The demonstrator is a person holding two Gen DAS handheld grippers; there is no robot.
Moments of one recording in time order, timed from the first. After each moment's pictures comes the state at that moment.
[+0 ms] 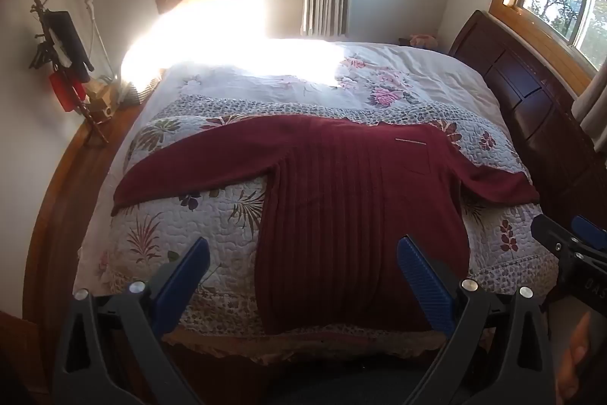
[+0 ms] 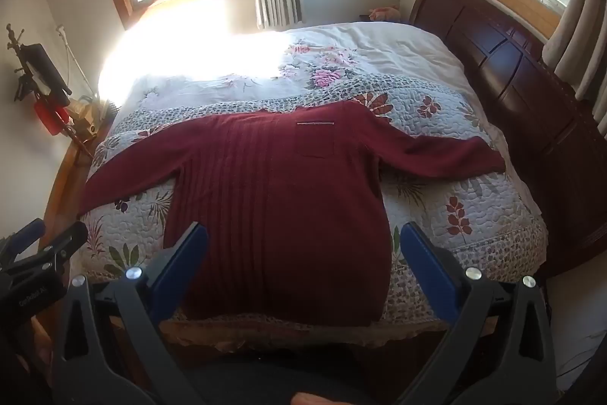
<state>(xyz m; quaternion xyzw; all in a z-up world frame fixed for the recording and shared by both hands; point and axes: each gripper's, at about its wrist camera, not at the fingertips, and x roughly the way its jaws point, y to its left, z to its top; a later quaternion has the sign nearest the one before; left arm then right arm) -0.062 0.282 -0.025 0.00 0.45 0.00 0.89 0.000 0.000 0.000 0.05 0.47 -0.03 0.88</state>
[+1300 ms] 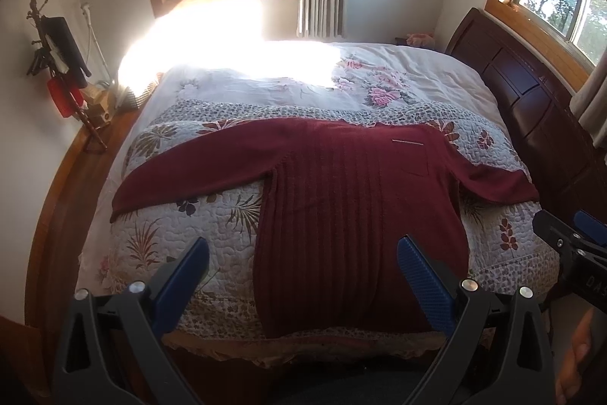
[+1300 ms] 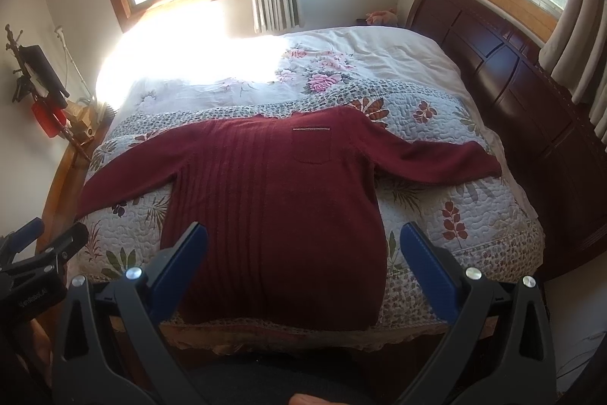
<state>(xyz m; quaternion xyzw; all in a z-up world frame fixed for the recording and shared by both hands) -0.061 0.276 -0.026 0.01 0.45 -0.01 0.89 0.001 -0.003 0.006 0.04 0.46 -0.03 0.89</state>
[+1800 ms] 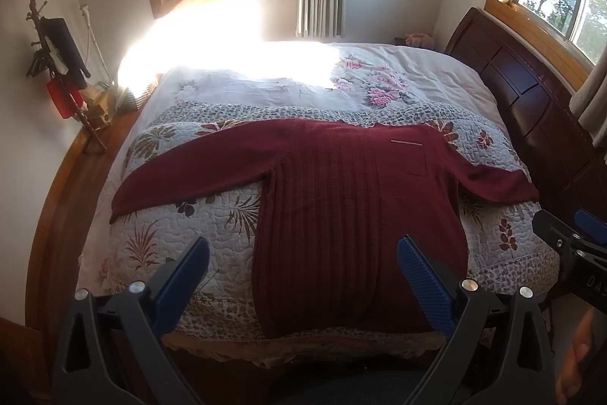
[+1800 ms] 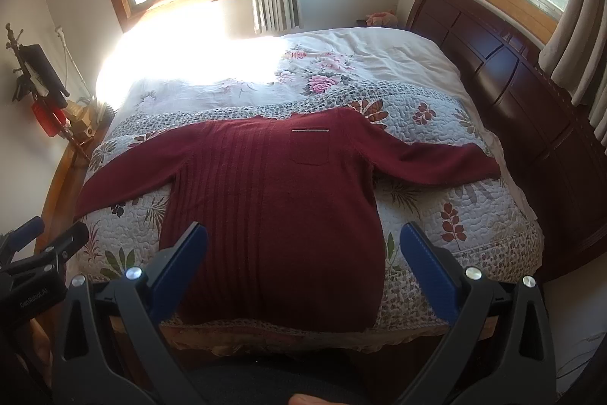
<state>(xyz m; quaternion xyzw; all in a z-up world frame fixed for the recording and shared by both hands) -0.060 0.273 -0.025 0.01 0.45 -0.01 0.89 0.002 -0.005 0.007 0.04 0.46 -0.03 0.89</state>
